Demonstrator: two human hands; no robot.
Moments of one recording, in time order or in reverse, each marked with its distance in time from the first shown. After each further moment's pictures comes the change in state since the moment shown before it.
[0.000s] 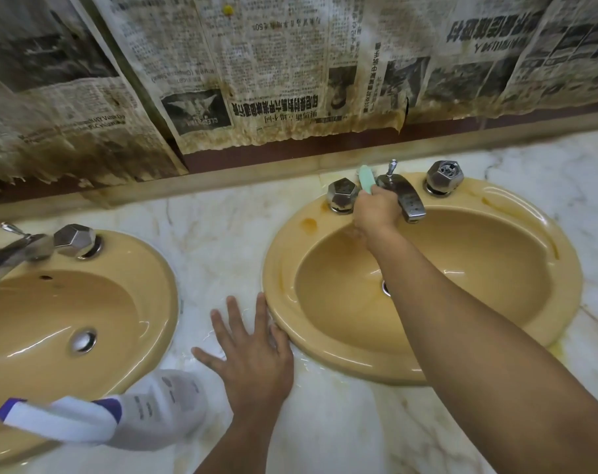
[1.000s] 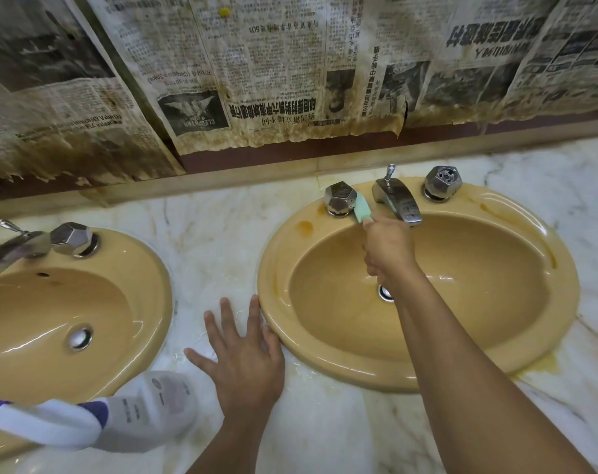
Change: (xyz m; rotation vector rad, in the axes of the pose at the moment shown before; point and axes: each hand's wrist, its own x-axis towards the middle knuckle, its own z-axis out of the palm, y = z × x) left_hand 0.001 0.003 0.000 0.040 0.028 -0.006; right_hand -0.024 0.028 -0.036 0.108 -0.161 0.119
